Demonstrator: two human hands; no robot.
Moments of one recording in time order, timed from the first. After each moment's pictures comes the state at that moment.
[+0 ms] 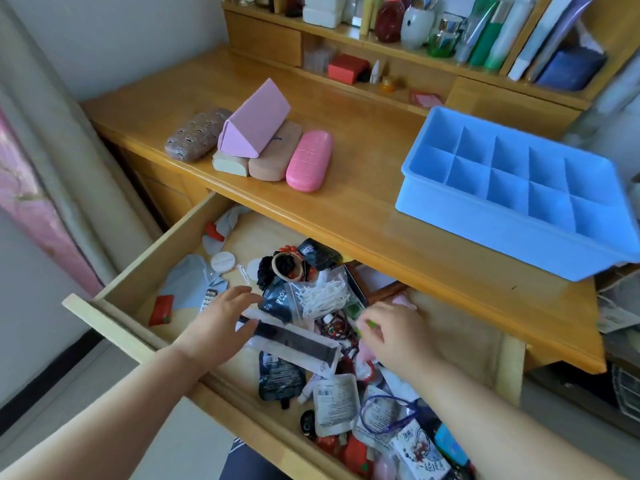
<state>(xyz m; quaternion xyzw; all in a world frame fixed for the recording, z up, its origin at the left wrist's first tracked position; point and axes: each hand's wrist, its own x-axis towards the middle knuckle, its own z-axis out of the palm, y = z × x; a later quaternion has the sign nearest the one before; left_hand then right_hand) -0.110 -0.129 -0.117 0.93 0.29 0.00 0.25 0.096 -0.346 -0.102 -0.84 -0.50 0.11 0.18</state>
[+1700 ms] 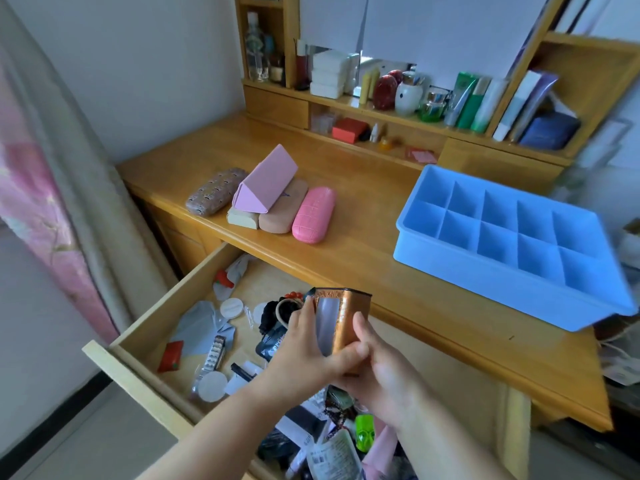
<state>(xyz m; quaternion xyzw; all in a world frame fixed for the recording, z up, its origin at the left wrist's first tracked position) -0.040 -0.214 -0.021 0.78 0.28 0.08 0.55 0.065 -0.314 -0.039 -0.44 -0.10 0.60 0.66</state>
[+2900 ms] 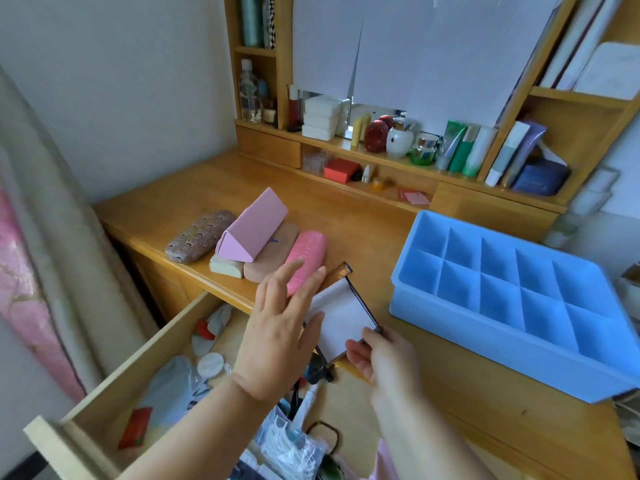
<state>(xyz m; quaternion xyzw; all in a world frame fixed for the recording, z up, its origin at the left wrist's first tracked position) 0.017 -0.143 0.002 0.88 0.16 0.43 0.10 0.126 -0.250 -0.015 -0.59 0.08 0.34 0.73</state>
